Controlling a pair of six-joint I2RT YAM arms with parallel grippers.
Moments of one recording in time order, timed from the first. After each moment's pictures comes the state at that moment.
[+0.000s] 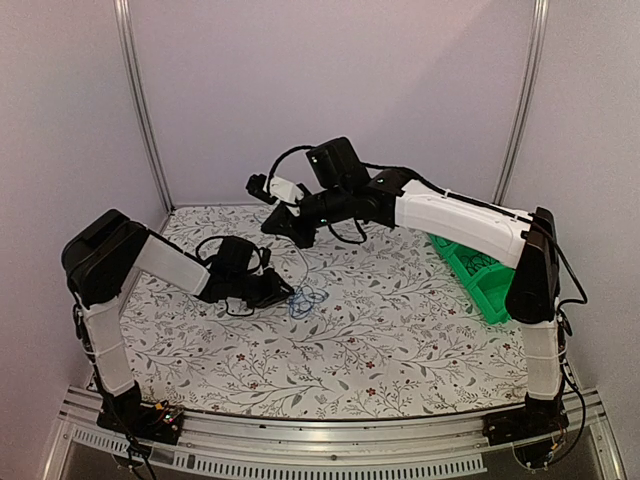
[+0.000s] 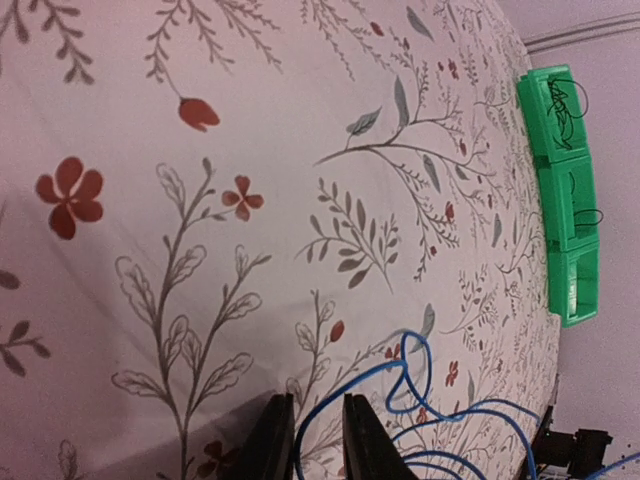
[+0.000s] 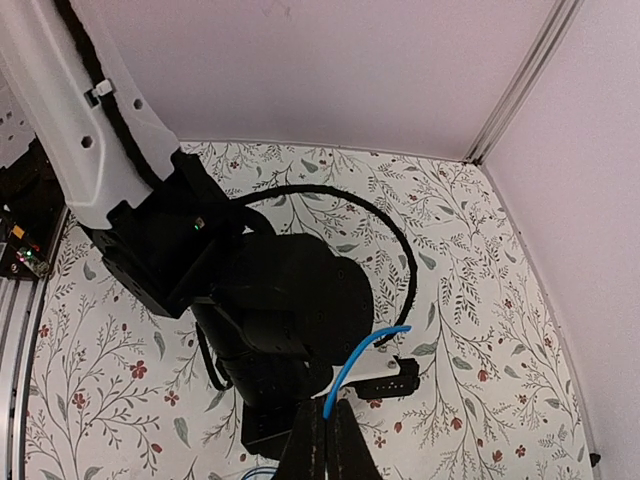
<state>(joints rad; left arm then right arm) -0.56 1.93 0.86 0.33 0.32 -0.81 0.93 2.12 2.05 -0.45 -0.35 -0.45</state>
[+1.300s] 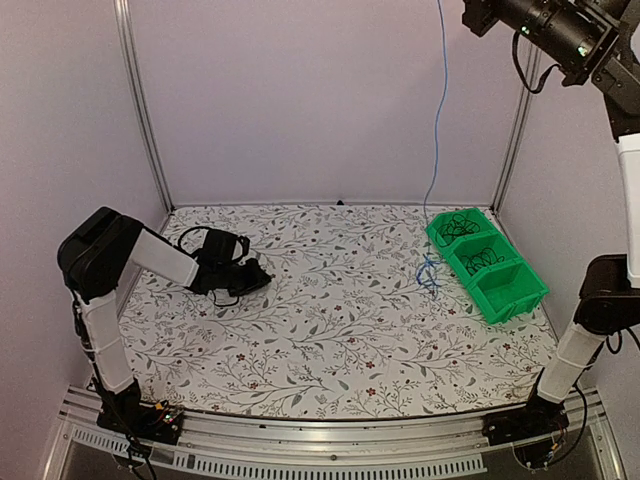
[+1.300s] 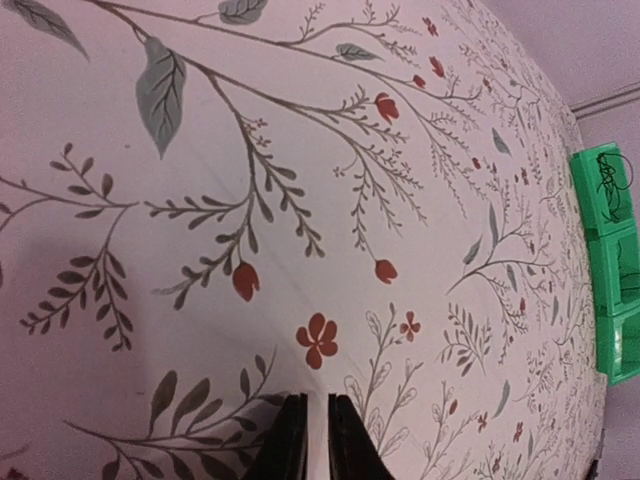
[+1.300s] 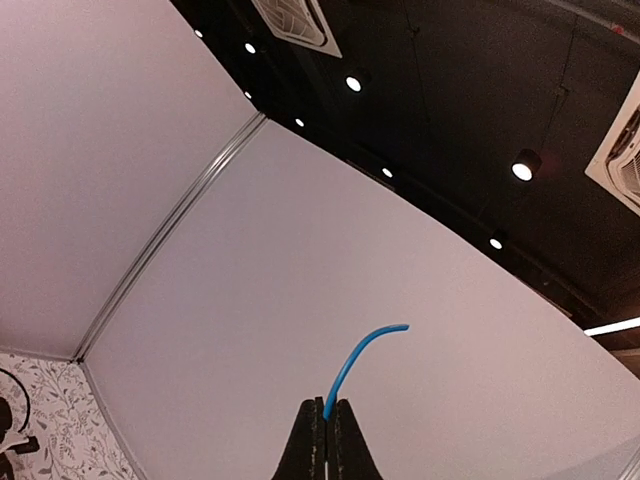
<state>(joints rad) -0.43 1.97 0.91 0.32 0.21 -0.69 0.88 1.75 2.79 -0.61 0.11 -0.80</state>
